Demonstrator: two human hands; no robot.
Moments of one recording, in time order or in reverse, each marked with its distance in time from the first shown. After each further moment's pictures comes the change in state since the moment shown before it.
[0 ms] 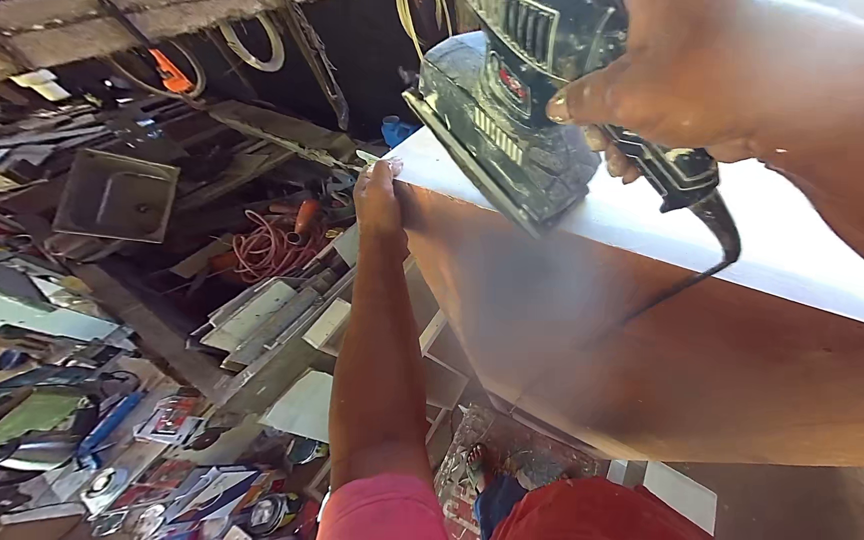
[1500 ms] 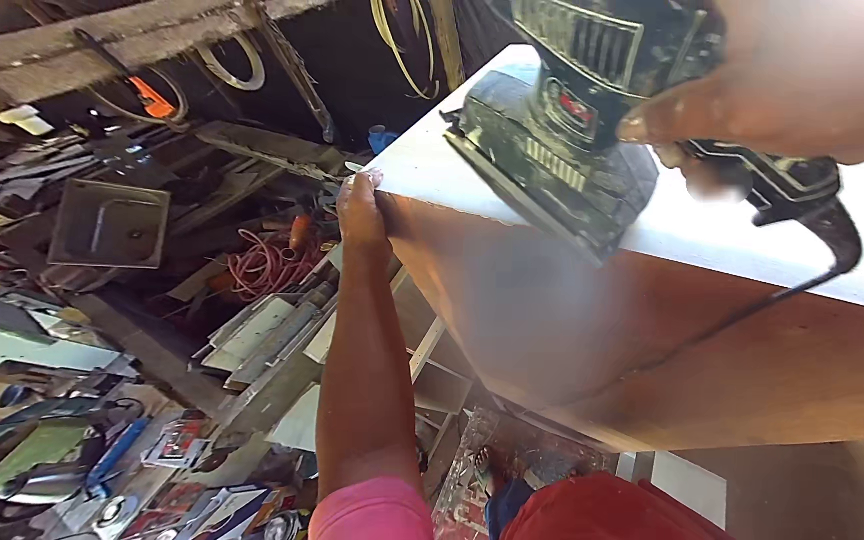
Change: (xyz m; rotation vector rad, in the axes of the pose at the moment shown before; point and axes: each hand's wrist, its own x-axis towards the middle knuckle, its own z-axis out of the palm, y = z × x) left_hand 0.004 -0.004 -0.002 0.047 -0.029 0.021; right_hand -0.043 0.036 -0.046 -0.058 0.014 0.047
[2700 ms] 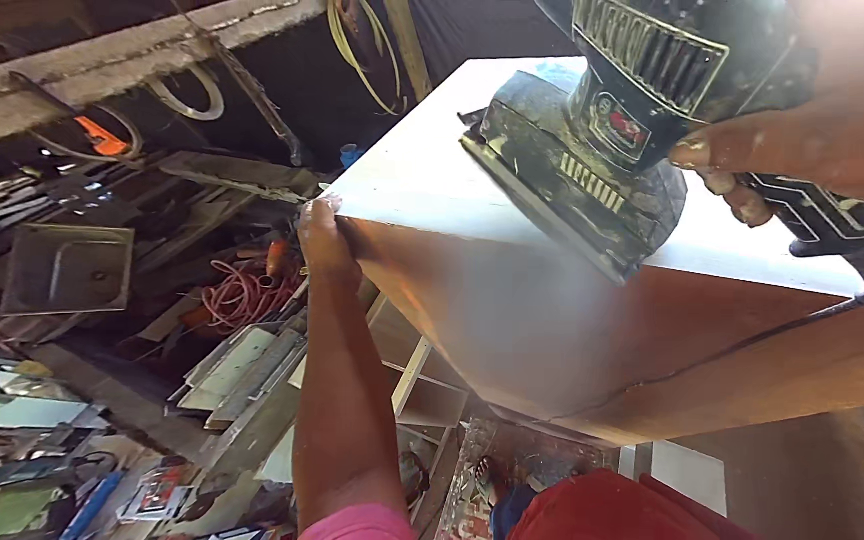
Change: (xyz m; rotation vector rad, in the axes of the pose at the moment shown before) left_hand -0.002 -0.002 0.003 0.030 0.011 -0.007; right_hand -0.045 0.067 -0.039 0.046 0.065 -0.163
